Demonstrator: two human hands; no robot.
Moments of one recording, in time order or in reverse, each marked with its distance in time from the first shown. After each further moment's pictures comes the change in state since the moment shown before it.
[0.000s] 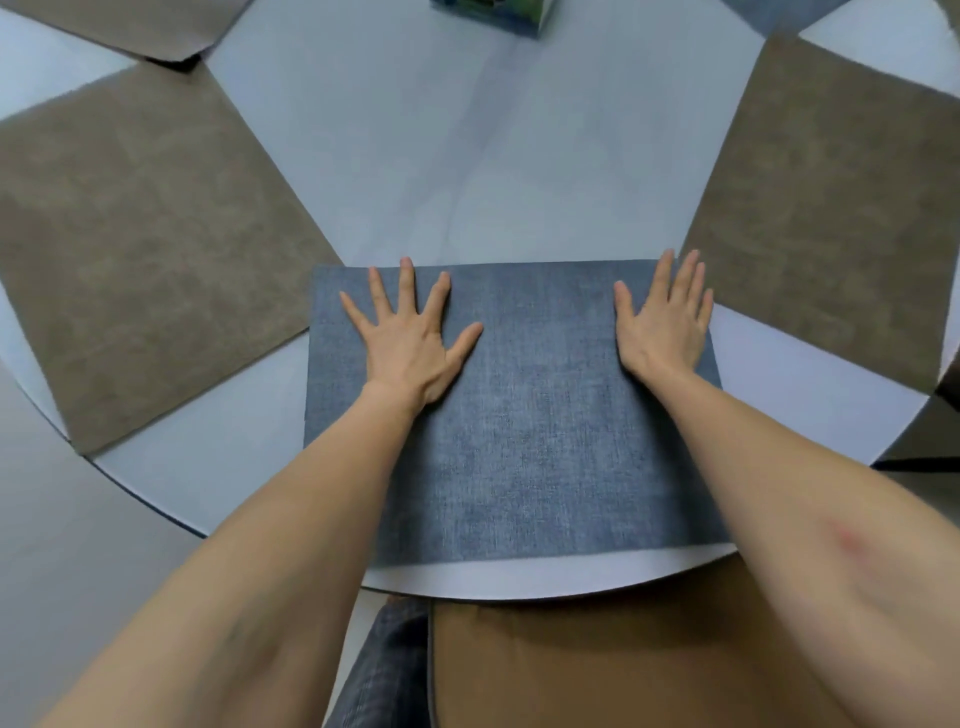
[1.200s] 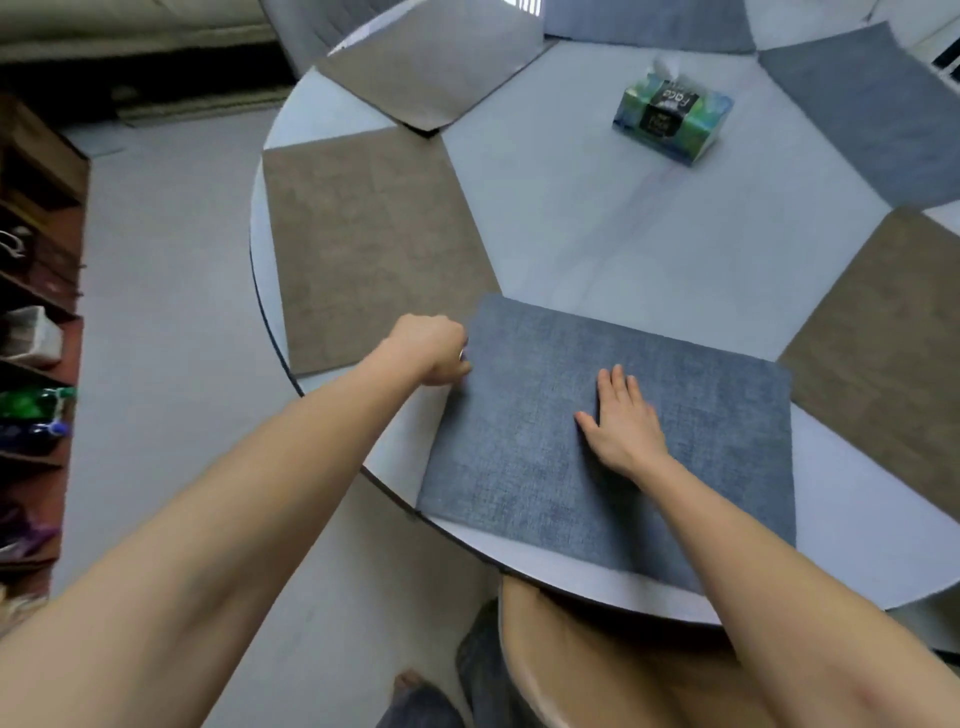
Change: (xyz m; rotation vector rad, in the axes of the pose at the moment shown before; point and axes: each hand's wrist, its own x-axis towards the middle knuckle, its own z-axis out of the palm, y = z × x) left_hand -0.055 -0.111 -0.098 0.159 -0.266 0.014; right_hand -0.110 -0.099 -0.021 -0.143 -0.437 -0.460
